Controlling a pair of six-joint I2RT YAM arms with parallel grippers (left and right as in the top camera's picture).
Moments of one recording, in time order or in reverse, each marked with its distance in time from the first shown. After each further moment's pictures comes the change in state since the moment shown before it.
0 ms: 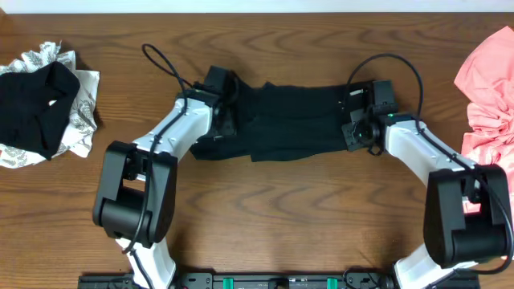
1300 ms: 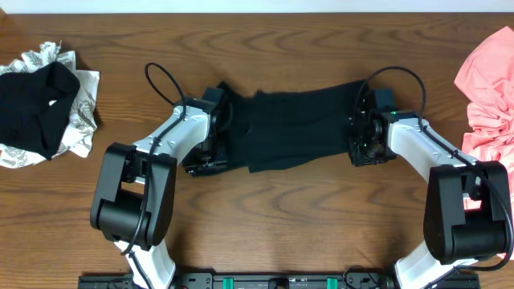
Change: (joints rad) left arm 0.004 -0.015 -0.088 -0.281 0.071 -0.014; right arm -0.026 0.018 0.014 -0.271 0.042 0.151
